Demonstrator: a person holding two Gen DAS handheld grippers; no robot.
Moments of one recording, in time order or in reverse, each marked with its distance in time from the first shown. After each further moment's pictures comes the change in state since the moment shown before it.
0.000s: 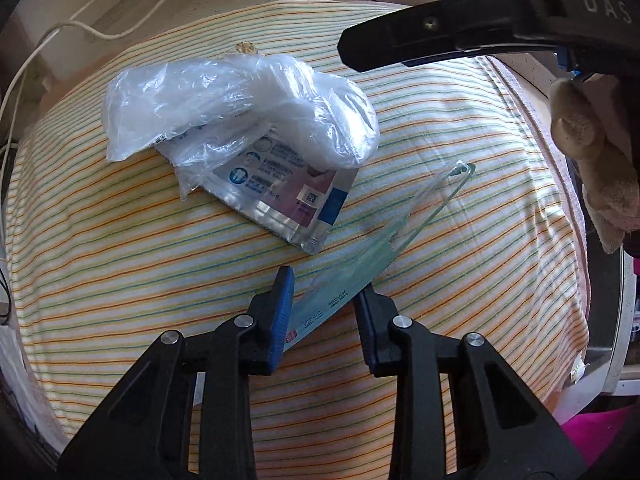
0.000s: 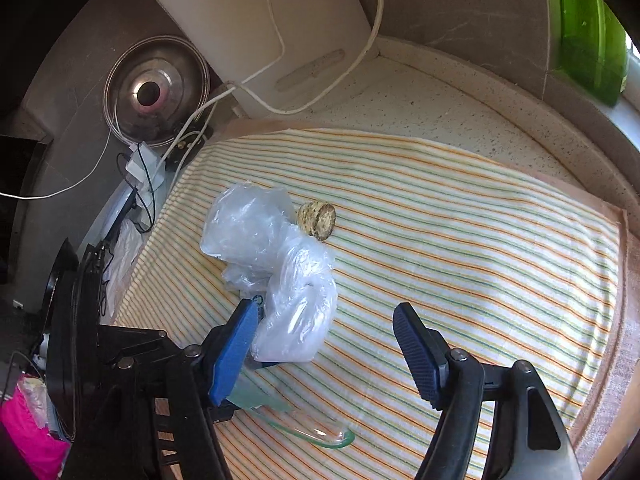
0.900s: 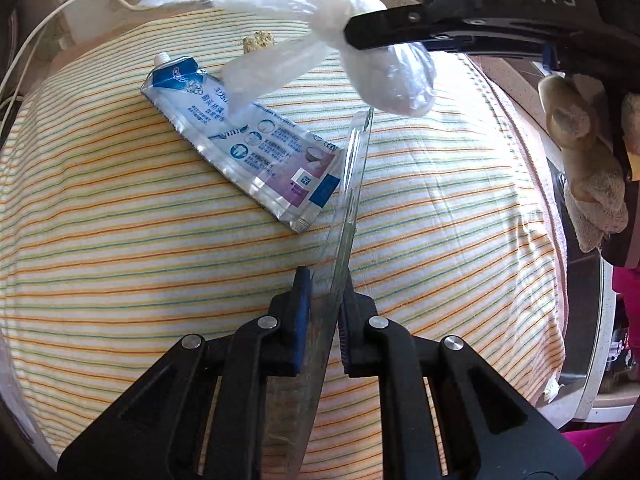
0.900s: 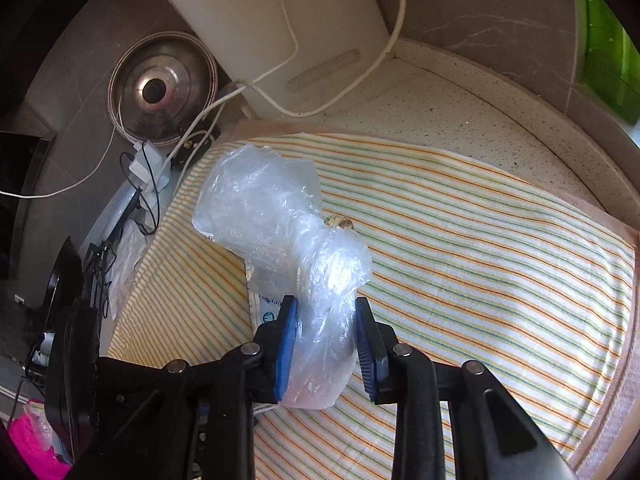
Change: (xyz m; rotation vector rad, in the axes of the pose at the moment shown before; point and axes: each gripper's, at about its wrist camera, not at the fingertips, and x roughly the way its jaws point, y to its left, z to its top) left arm -0.015 0.016 -0.049 -0.127 -0.050 -0.066; right arm 0.001 0.009 0.008 -0.024 -0.021 -0.001
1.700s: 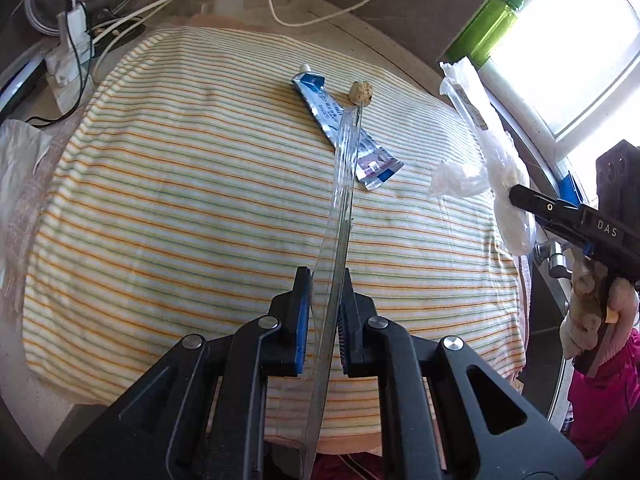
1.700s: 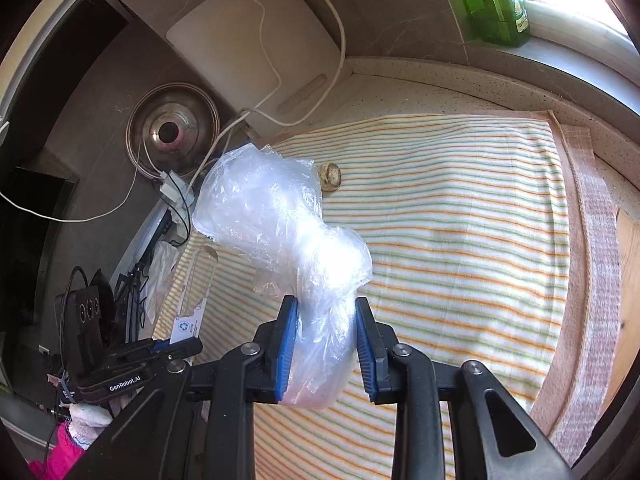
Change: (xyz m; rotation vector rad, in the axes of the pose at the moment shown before) left arm -0.081 0.040 -0.078 -0.295 -0.226 -0.010; right arm -0.084 0.011 -0.115 0.178 -0.136 0.034
